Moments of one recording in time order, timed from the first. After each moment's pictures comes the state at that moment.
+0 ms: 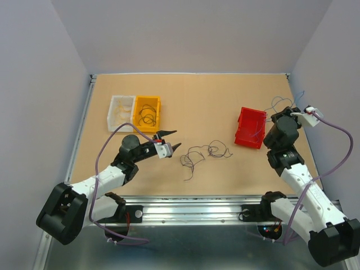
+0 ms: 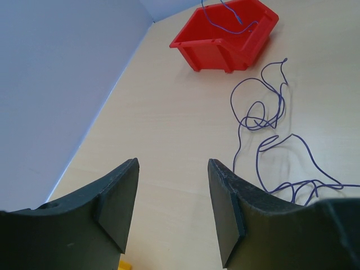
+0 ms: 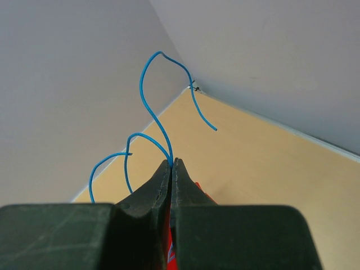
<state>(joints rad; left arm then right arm) -0.54 1.08 0.33 0.74 0.63 0.57 0.26 0.84 0.67 0.27 0.97 0.44</state>
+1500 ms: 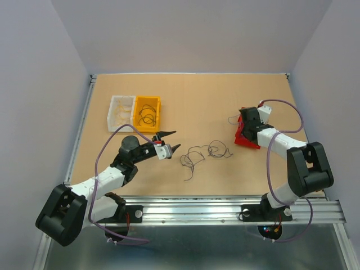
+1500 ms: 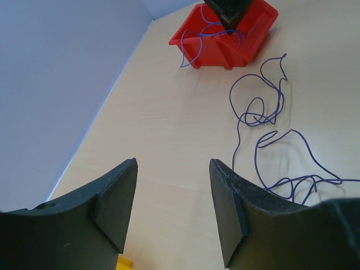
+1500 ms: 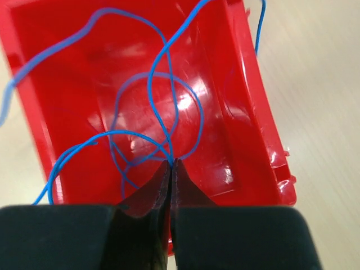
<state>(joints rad) -0.54 1.06 0.32 0.73 0.63 0.58 0.25 1.51 0.83 -0.18 0.58 0.61</state>
